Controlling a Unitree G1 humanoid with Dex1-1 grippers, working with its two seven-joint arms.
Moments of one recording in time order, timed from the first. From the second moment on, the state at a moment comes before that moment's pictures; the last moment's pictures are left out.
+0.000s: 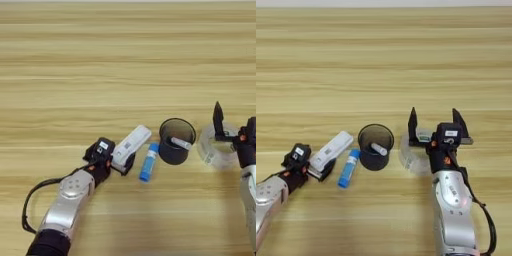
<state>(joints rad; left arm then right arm) -0.04 0.14 -0.15 0.41 0.00 -0.02 -0.37 0.10 -0.06 -0.08 -0.04 0.08 -0.27 0.05</state>
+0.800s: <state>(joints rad) -0.13 0.13 -0.19 0.59 0.04 -0.13 -0.34 0.10 -0.06 -0.08 -0.04 0.08 -0.27 0.05</state>
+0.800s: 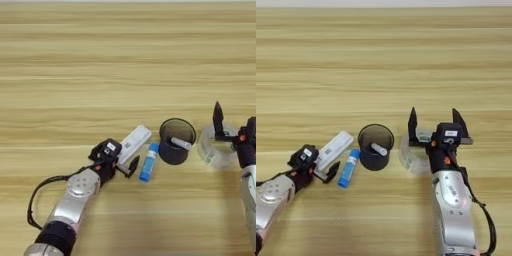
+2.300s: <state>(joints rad) -0.03 0.09 -0.03 0.38 0.07 0.08 0.00 0.09 -0.06 -0.08 -0.04 0.08 -0.27 0.05</state>
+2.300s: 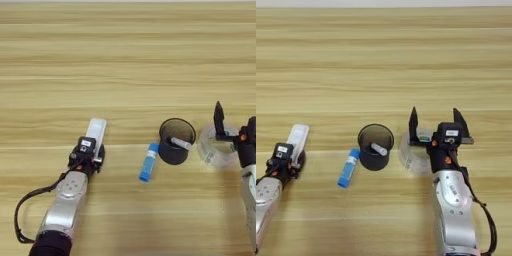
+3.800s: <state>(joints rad) -0.01 0.08 -0.02 0.31 0.08 0.05 0.04 0.09 -0.06 -0.09 -0.04 0.08 -0.27 0.05</state>
